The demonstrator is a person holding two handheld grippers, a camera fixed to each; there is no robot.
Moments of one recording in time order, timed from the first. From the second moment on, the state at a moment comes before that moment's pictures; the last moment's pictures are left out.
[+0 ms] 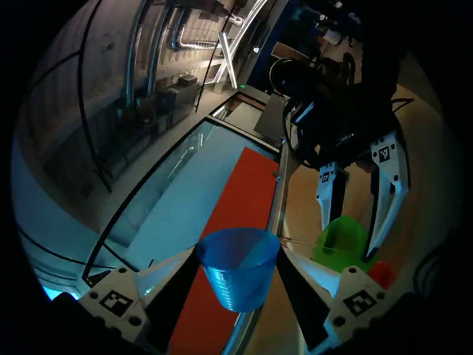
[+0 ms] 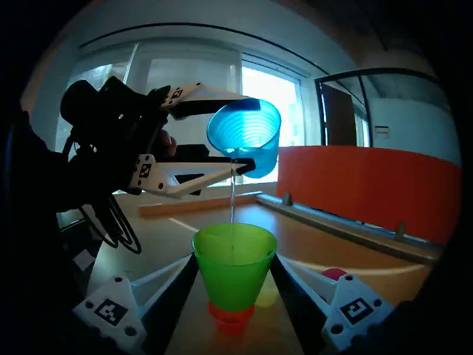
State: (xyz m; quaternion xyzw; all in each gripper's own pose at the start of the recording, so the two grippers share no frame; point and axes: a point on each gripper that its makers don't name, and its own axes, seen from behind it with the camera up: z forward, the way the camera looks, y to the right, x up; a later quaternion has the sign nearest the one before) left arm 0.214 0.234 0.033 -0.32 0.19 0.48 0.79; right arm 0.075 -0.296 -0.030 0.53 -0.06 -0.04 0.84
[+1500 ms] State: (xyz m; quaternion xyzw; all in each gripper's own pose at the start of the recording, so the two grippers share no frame) left arm 0.213 0.237 0.029 -0.31 0.21 0.52 0.77; right arm 0.078 -0.295 -0.031 0.53 -0.06 -0.04 0.84
